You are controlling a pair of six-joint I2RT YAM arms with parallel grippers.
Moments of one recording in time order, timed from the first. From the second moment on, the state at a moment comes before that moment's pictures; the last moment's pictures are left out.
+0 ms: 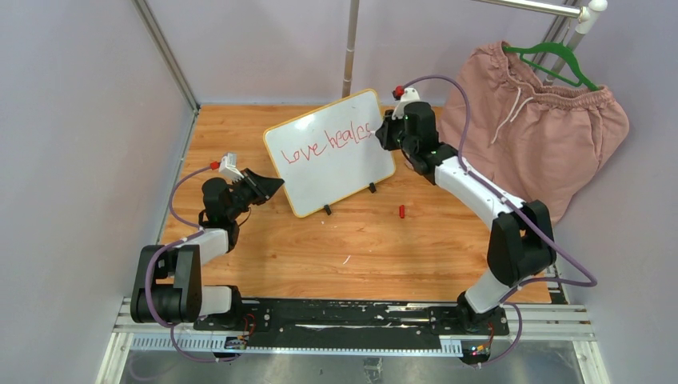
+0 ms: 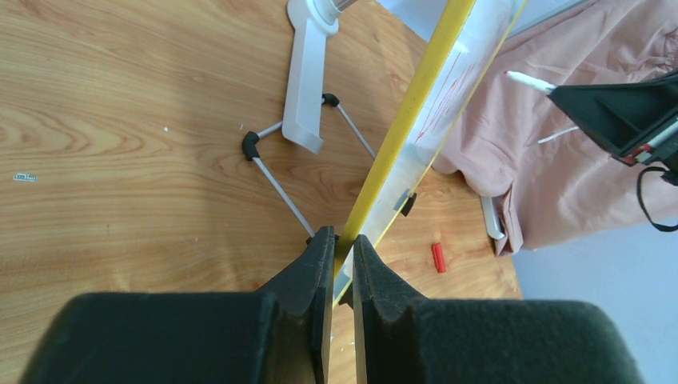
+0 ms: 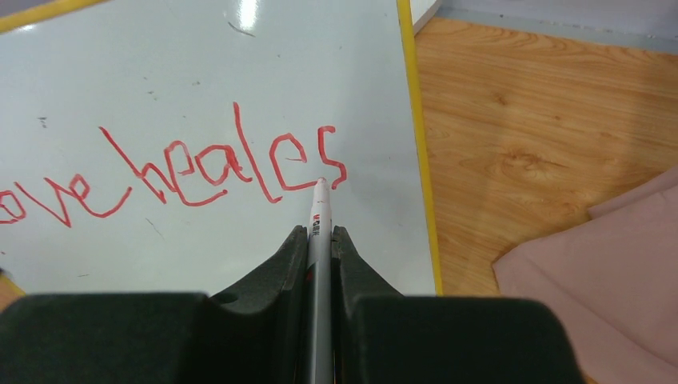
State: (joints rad) left arm 0.03 1.30 0.35 0.79 0.55 -0.77; right arm 0.44 1.62 1.27 0.00 -0.02 0.20
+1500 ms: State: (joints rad) left arm 0.02 1.29 0.35 0.77 0.53 -0.76; right arm 0.82 1.62 1.10 0.28 0.03 0.01
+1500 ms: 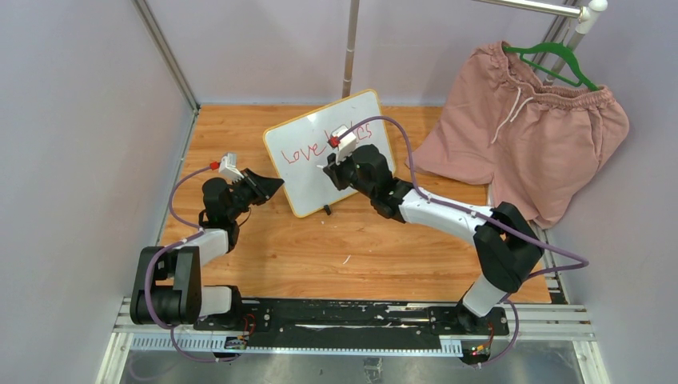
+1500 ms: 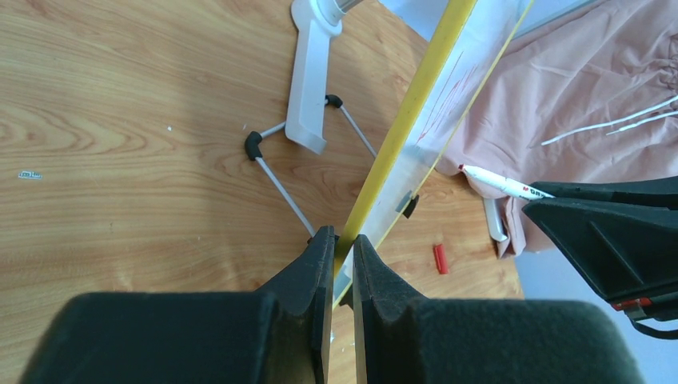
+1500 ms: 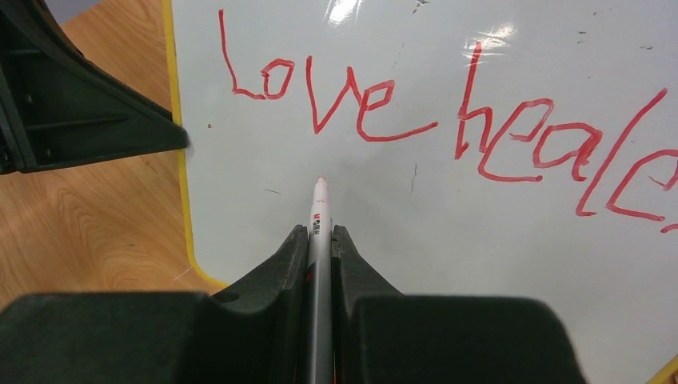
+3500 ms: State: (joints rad) left arm 0.02 1.28 0.35 0.76 0.51 -0.76; right arm 0.82 1.70 1.10 0.23 0.06 0.06
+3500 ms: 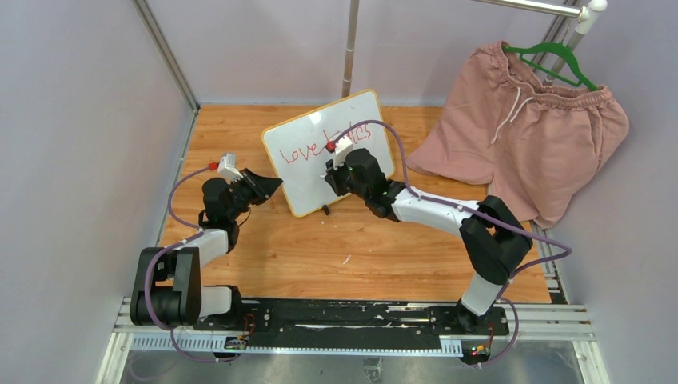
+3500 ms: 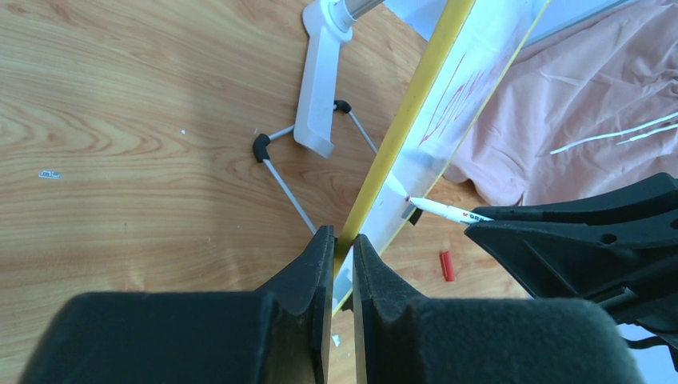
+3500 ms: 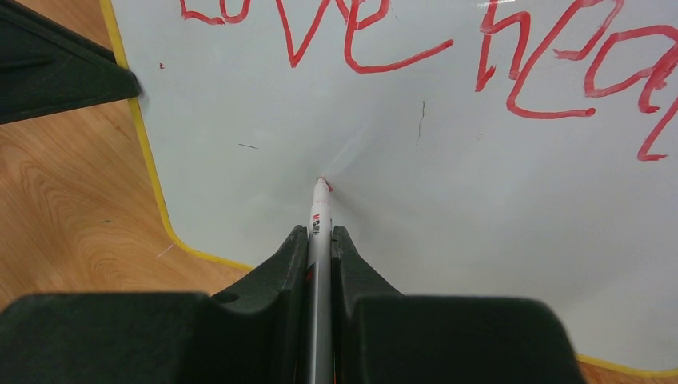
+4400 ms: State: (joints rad) left arm 0.02 1.28 0.35 0.76 0.51 -0.76; right arm 0.83 1.71 1.09 0.23 0.01 0.06
